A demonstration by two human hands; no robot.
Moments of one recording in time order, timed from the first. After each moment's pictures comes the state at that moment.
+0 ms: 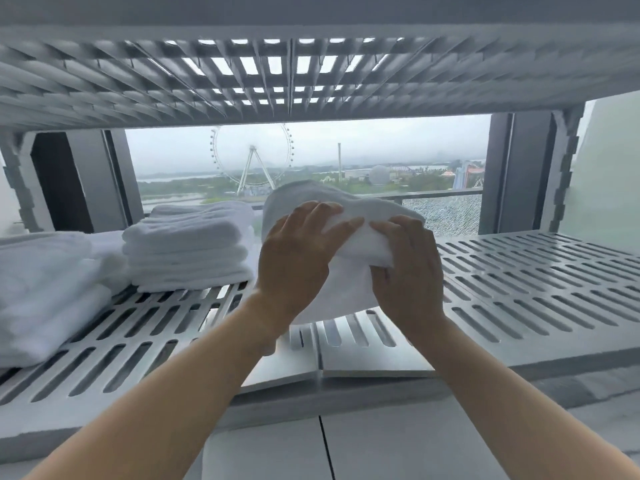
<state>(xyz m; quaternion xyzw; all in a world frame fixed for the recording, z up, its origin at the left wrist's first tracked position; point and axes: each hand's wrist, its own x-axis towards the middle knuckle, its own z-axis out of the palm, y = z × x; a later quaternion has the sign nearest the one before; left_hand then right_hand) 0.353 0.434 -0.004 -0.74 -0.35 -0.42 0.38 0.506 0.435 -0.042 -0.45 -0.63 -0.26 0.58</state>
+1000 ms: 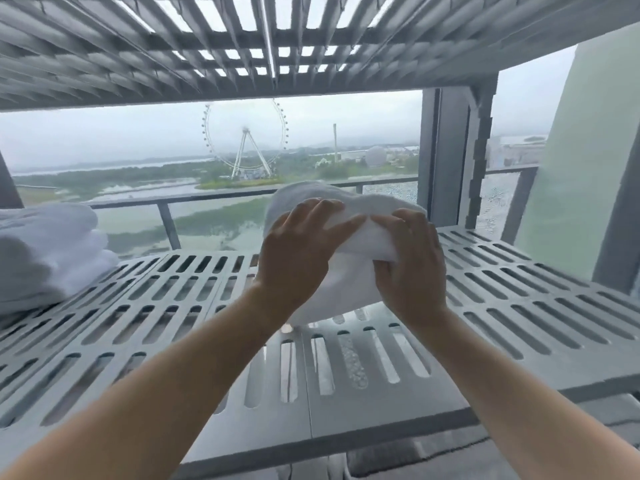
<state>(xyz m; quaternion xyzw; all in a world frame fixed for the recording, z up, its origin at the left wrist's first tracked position) 0.674 0.527 -0.015 -0.76 -0.34 -0.41 0.38 0.835 0.529 -0.055 -0.46 -0.63 -0.26 0.57</state>
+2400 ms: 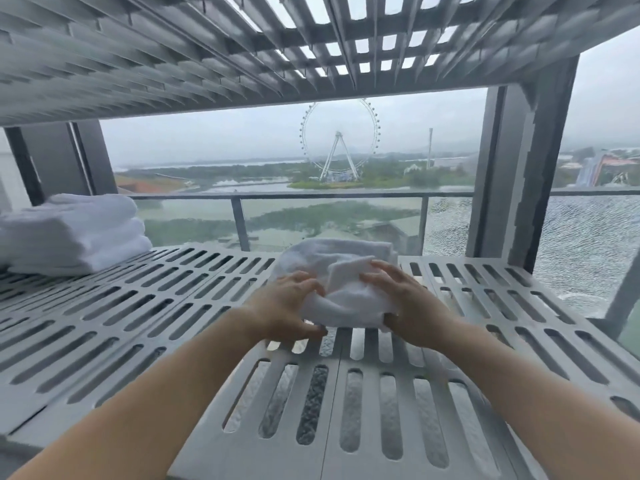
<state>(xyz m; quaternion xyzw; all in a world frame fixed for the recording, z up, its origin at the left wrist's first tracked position) 0.743 0.589 -0.062 -0.78 -0.62 -0.11 0.04 0.974 0.654 -0.088 -0.38 -0.89 0.02 0.27</state>
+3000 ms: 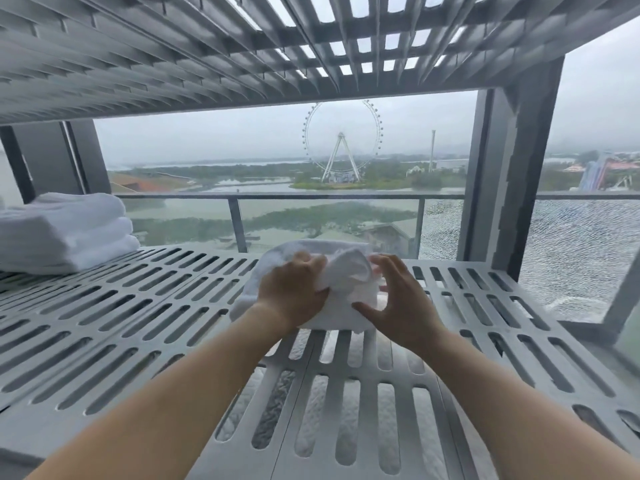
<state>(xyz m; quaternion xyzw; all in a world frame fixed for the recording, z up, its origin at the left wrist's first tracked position) 0.802 0.616 -0.056 -0.70 -0.67 -0.20 0.16 0.989 0.649 -0.085 -0.33 -0.83 0.04 0.45</state>
